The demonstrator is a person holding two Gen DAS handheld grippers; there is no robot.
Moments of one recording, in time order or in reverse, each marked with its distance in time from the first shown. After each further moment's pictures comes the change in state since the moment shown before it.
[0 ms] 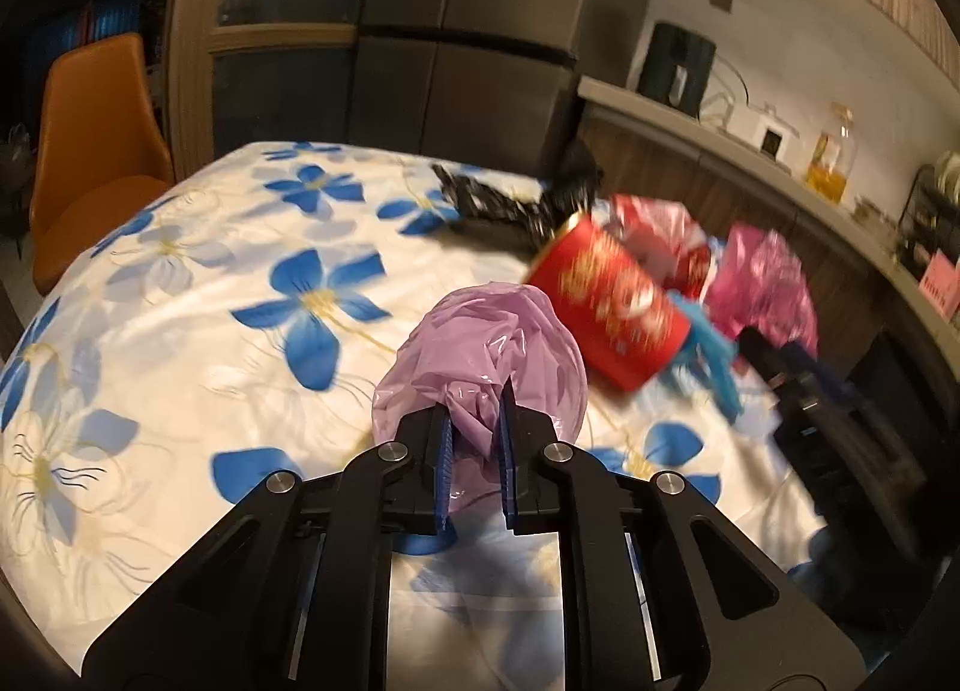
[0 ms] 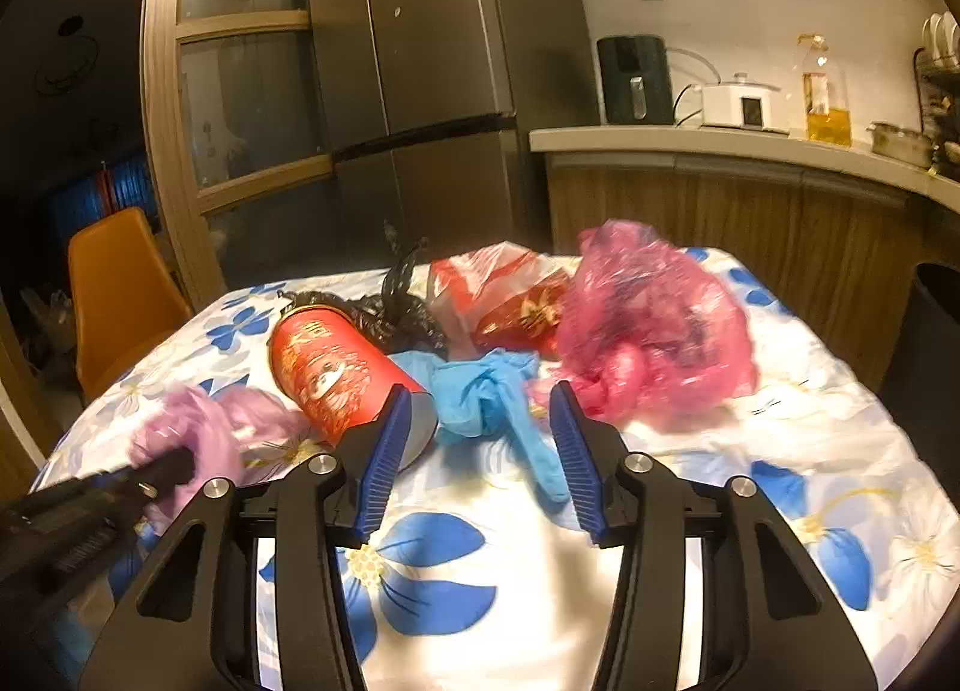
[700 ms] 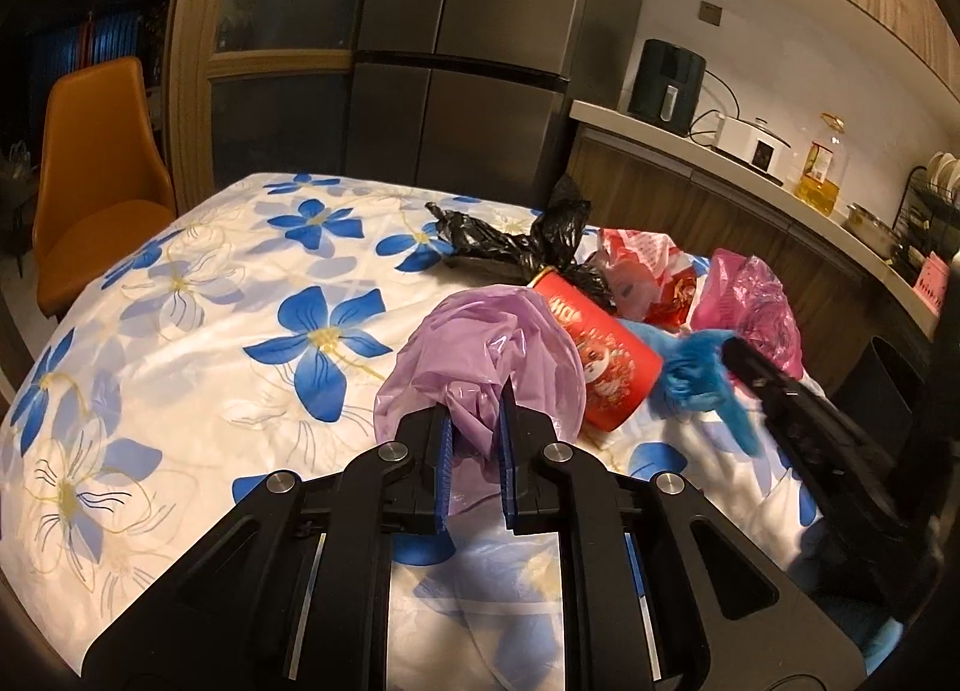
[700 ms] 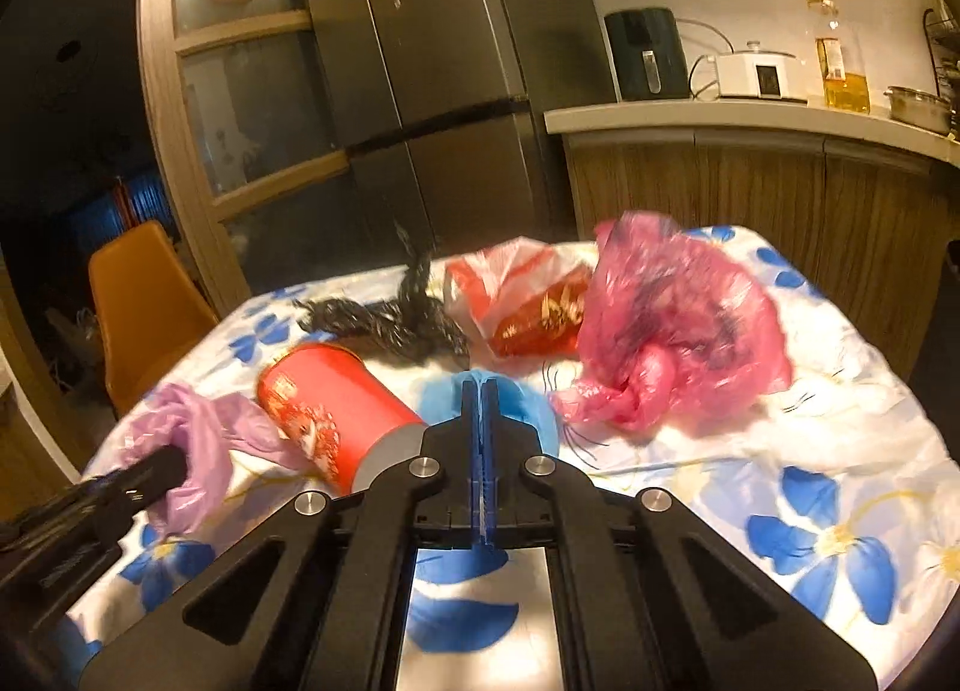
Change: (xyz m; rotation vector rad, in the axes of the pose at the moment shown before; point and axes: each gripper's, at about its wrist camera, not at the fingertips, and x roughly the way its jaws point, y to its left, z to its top) left arm -0.010 -0.005 0.007 0.038 -0.044 0.001; right arm -0.007 -0.008 0.011 0.056 0.020 0.079
